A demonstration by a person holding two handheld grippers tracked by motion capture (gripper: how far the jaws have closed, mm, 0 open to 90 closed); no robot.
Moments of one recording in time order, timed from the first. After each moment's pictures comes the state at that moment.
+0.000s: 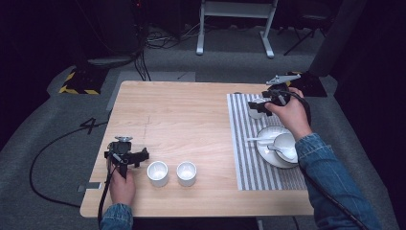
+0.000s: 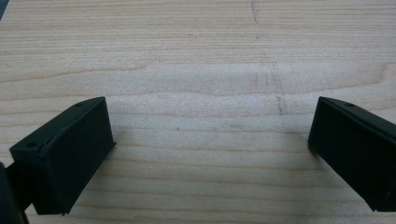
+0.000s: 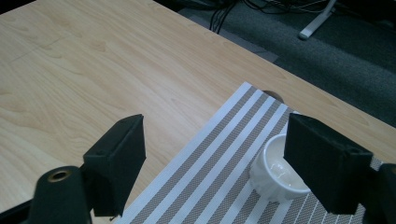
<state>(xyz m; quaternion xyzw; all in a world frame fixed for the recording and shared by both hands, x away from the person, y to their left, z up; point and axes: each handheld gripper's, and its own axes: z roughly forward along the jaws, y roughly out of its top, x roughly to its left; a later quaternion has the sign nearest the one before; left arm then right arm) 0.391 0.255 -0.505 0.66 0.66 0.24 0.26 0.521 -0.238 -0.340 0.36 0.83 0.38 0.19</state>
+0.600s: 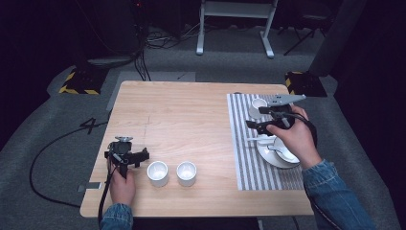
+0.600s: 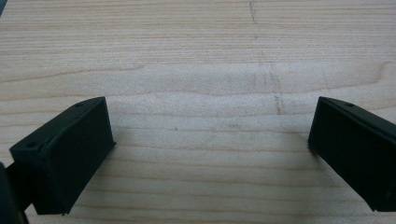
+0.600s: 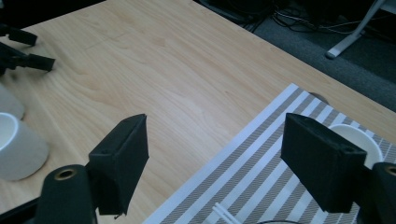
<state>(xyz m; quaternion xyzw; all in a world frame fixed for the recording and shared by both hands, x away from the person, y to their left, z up) 0.391 0.254 -0.505 0.66 0.66 0.24 0.26 0.445 -0.227 -0.340 0.31 0.84 0.41 0.18</state>
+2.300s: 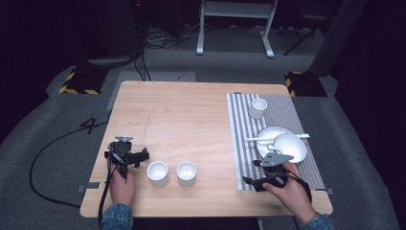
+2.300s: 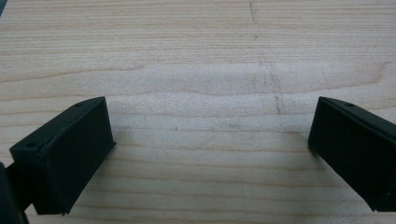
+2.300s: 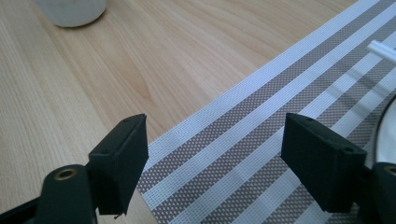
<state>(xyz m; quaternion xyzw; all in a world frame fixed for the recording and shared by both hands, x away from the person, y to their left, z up) 0.391 0.254 -0.505 0.66 0.66 0.24 0.26 0.344 -0.234 -0.469 0.28 0.87 0.38 0.12</state>
